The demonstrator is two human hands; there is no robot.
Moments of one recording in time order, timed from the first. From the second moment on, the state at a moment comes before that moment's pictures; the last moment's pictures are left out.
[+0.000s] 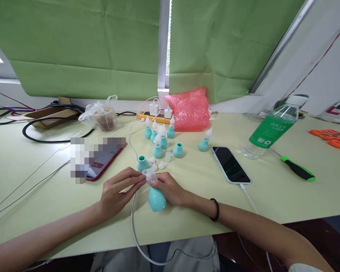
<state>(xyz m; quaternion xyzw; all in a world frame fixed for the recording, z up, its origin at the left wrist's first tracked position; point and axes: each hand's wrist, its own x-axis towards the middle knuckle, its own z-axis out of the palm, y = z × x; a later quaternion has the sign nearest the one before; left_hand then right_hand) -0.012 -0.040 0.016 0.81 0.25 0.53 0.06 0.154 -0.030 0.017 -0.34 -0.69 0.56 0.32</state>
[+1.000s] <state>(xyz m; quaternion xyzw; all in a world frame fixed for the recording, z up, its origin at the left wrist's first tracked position) -0.010 -0.050 0.032 0.69 0.38 0.43 0.45 0.162 -0.020 0.013 -0.25 -0.72 0.56 0.32</state>
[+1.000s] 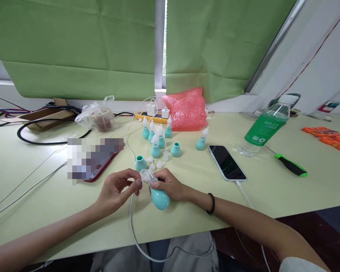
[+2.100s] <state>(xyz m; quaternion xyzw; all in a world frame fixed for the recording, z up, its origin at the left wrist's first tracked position) -0.008 -0.040 0.028 0.59 0.34 0.36 0.64 0.155 -0.032 0.026 -0.30 -0.74 0.43 0.42</state>
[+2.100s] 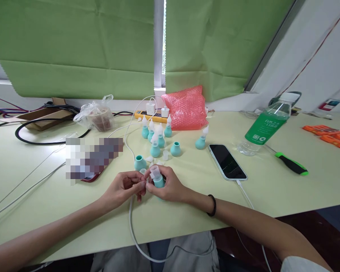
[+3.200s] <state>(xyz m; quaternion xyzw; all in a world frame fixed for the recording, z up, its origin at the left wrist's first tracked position) -0.009 -0.045 0.026 0.68 0.40 0.39 0.47 0.162 -0.018 0.021 -0.37 -0.85 0.09 0.36</state>
